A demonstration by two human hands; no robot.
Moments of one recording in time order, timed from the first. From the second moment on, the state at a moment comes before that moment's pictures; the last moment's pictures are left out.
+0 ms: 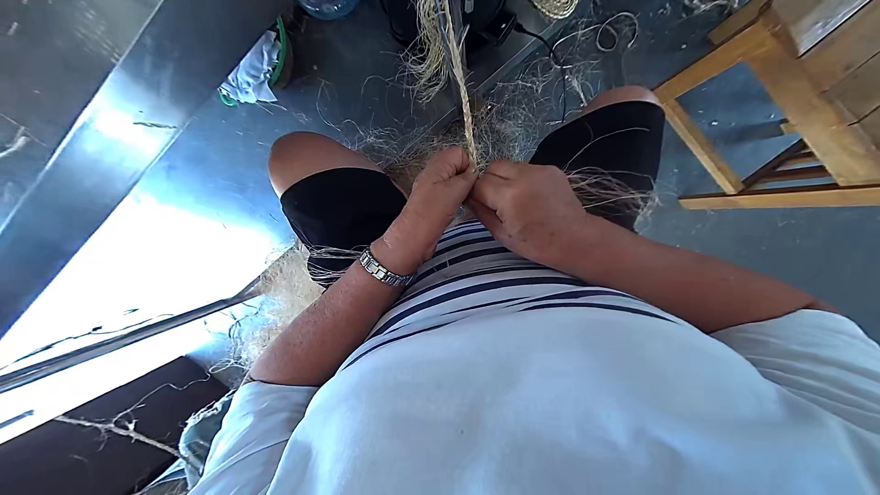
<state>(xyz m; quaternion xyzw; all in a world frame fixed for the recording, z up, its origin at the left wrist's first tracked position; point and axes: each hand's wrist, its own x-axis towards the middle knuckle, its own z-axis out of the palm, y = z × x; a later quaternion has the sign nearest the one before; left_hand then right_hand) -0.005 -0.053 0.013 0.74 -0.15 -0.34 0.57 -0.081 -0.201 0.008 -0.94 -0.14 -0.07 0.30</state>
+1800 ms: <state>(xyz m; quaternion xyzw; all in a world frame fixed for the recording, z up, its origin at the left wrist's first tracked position) 0.021 0.004 -0.020 0.75 -0.11 -0.32 0.56 -0.334 -0.565 -0.035 -0.91 0.38 0.14 0.09</state>
